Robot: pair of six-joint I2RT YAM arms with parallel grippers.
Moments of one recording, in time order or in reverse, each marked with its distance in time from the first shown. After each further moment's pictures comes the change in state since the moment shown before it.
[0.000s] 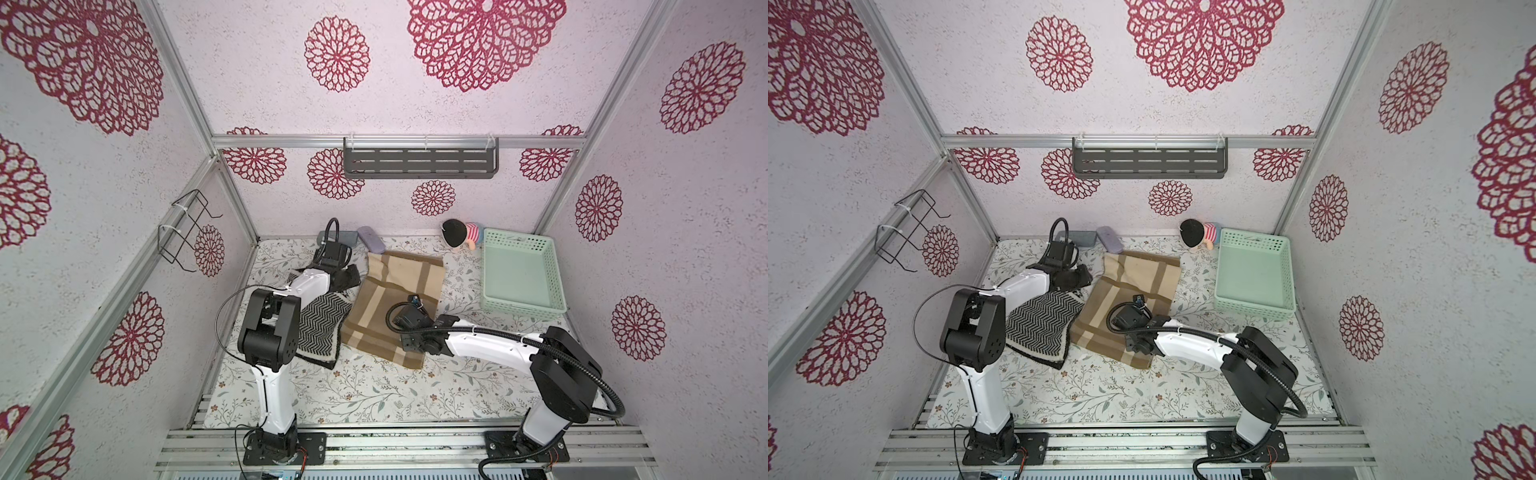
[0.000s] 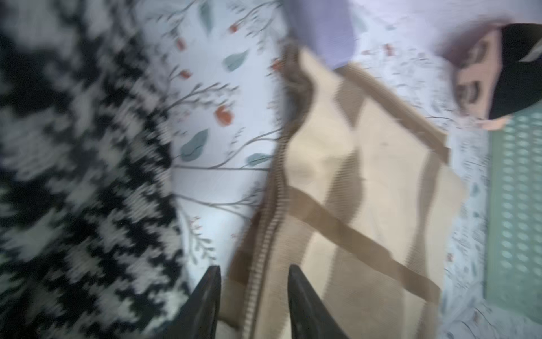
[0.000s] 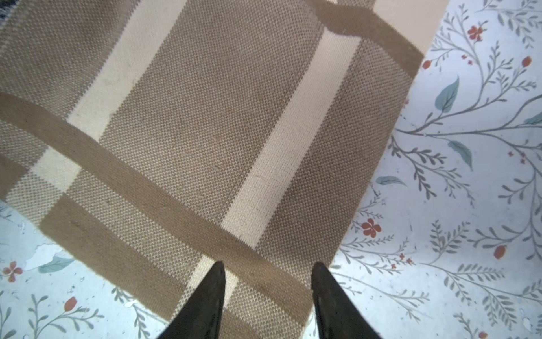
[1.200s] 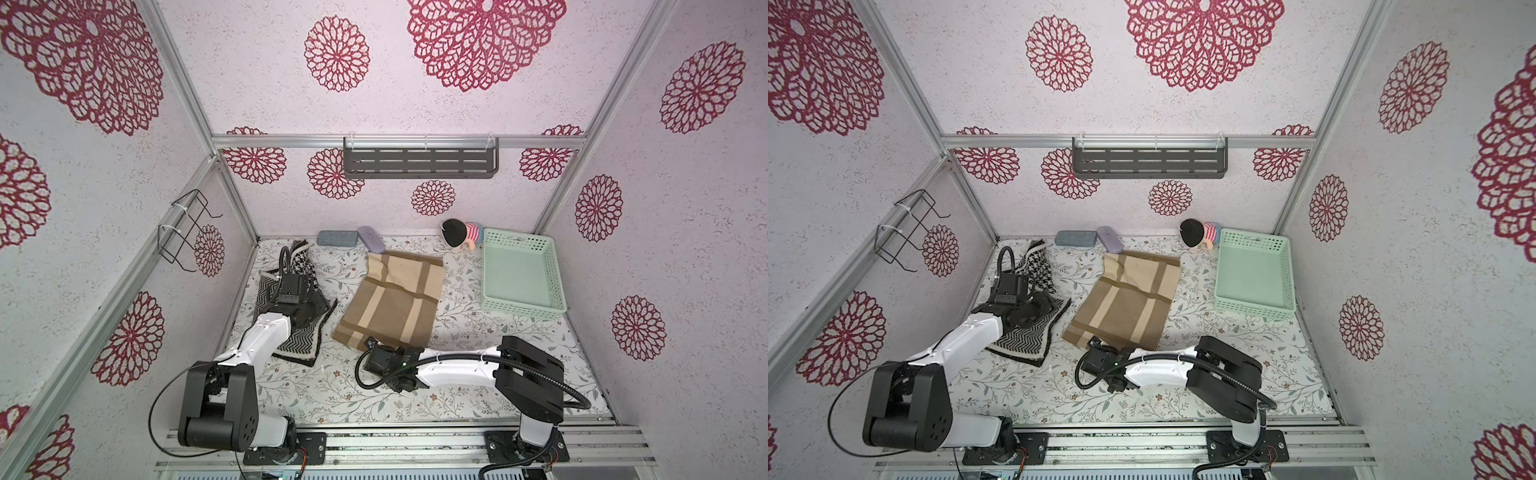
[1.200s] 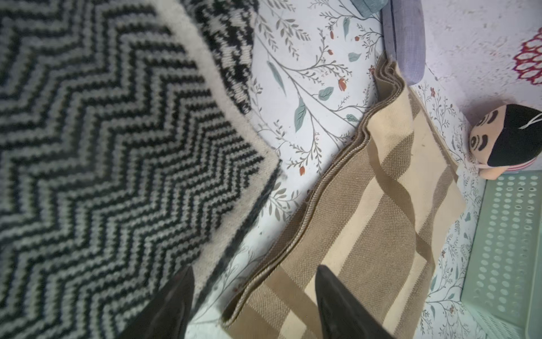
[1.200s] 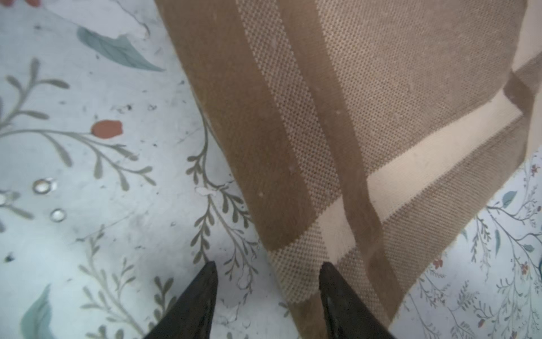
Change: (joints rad) left arm 0.128 -0.646 -0.552 -0.034 -0.042 -0.152; right arm 0.275 0.174 0.037 -0.013 0.127 -0.401
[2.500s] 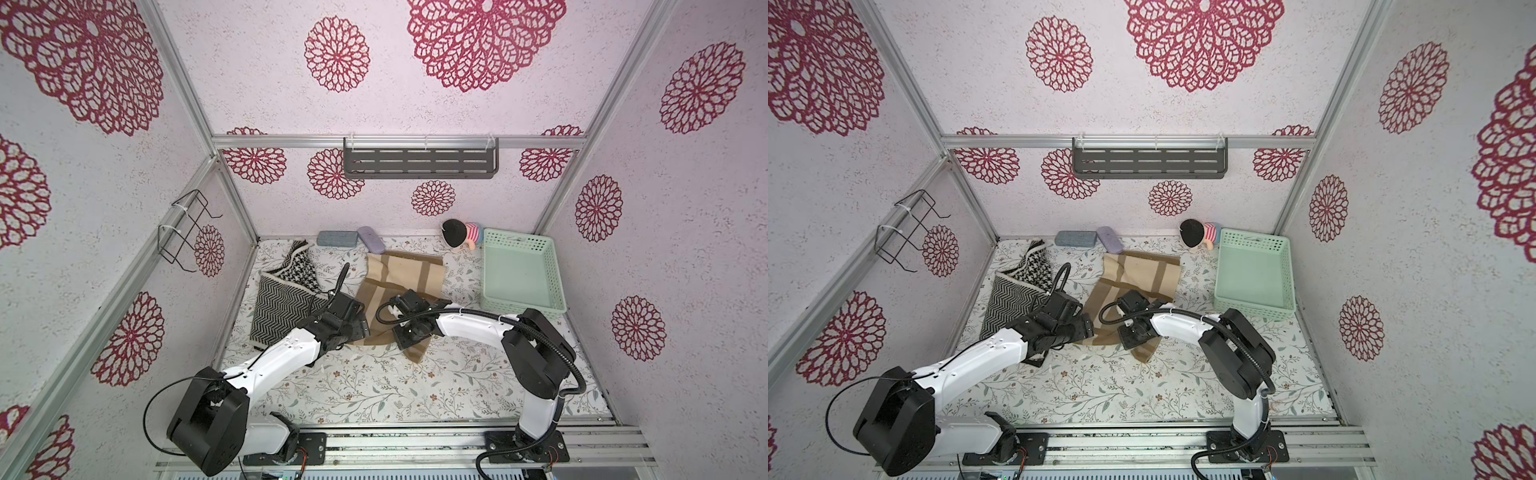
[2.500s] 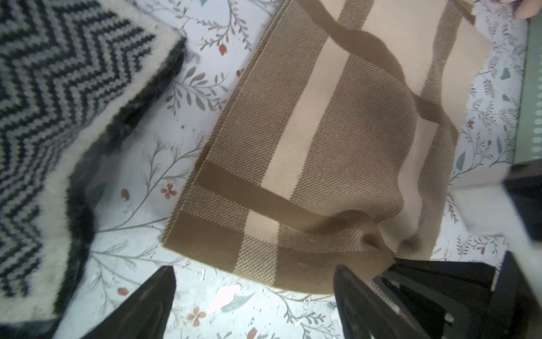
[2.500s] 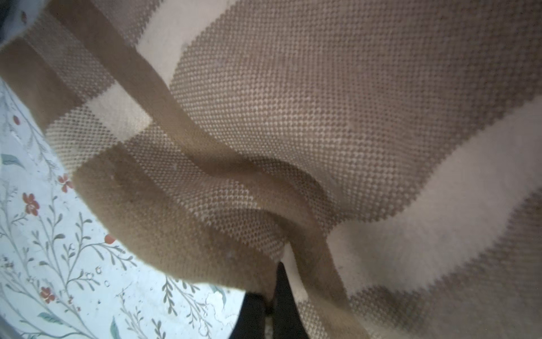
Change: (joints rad) left arm -0.464 -0.035 -0.014 -0.139 -0.226 -0.093; right arm -0.420 0.000 0.087 0.012 -0.613 0.051
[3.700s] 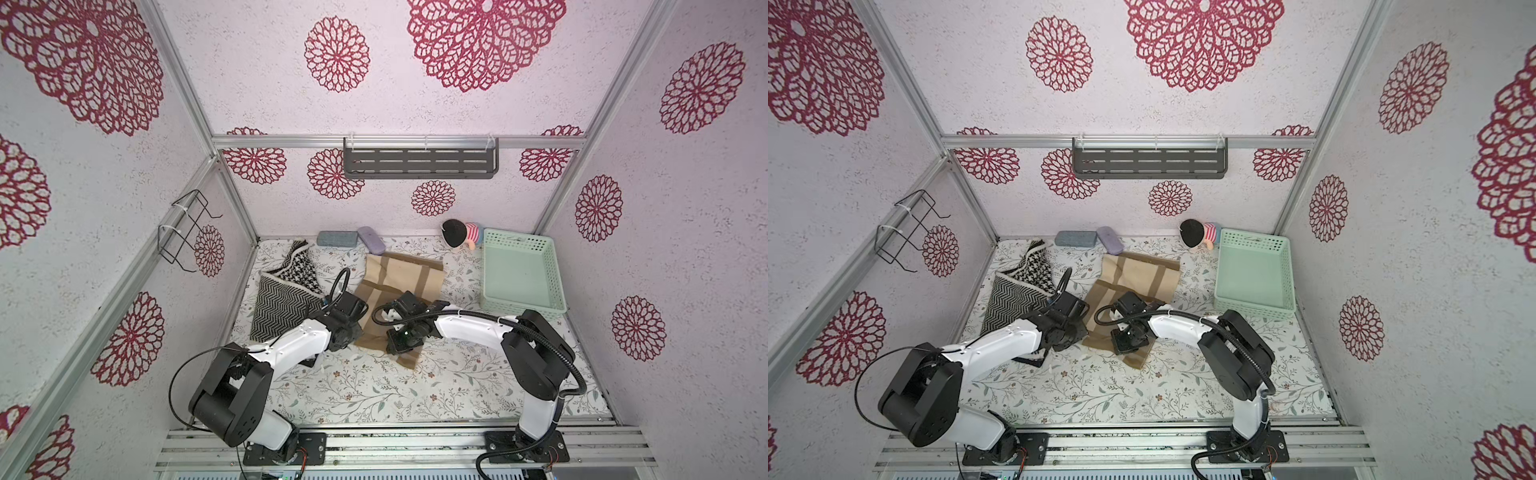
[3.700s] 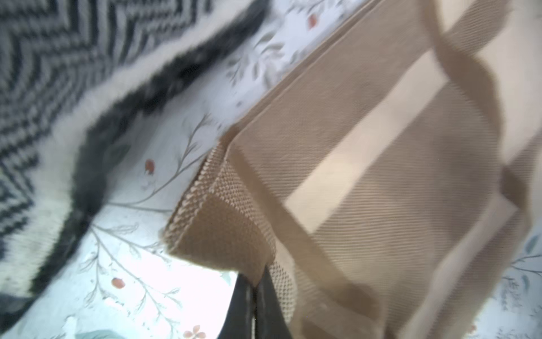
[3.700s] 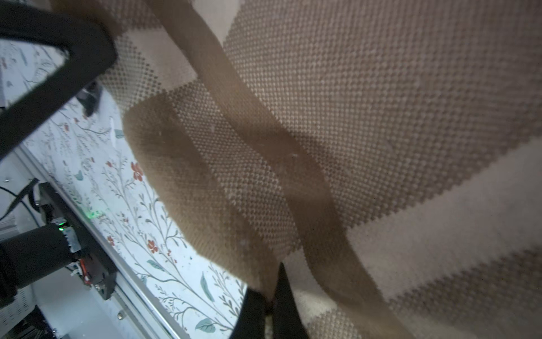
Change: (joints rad) left arm 0.018 0.168 0.080 -0.026 -0.051 -0.225; right arm 0.028 0.003 0.018 -0.006 -0.237 0.126
